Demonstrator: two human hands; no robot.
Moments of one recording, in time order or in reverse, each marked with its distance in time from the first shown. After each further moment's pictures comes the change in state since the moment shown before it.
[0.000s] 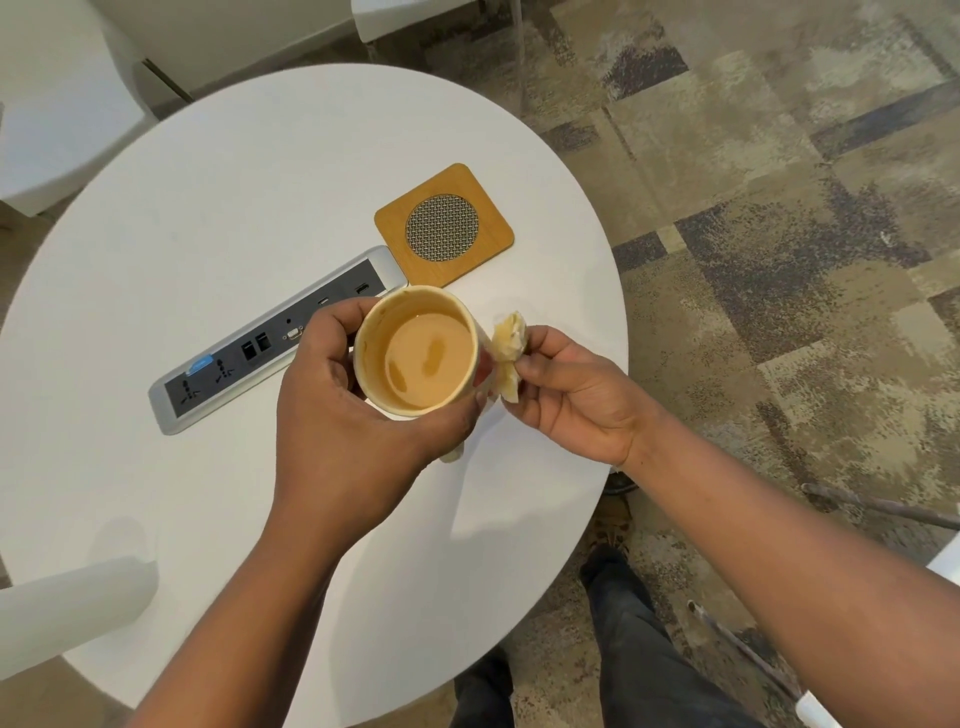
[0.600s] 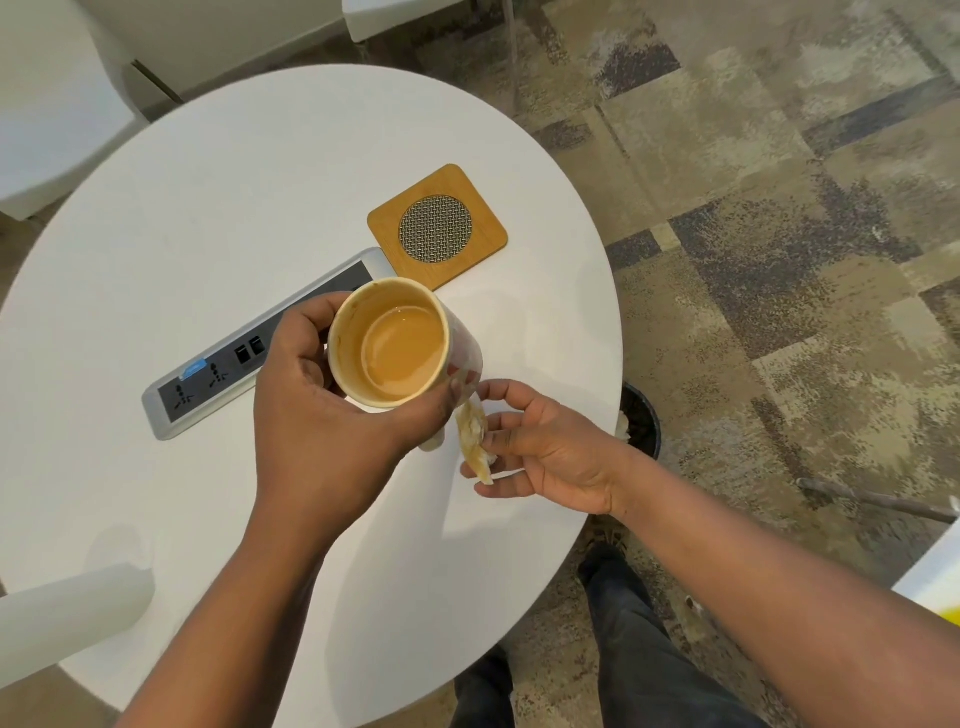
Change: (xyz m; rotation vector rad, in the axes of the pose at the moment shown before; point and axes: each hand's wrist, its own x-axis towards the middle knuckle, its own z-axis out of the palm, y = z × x) left_hand 0.007 -0.007 -0.005 0.013 0.059 0.012; right_hand -0.016 0.033 -0.003 -0.274 -0.001 0.226
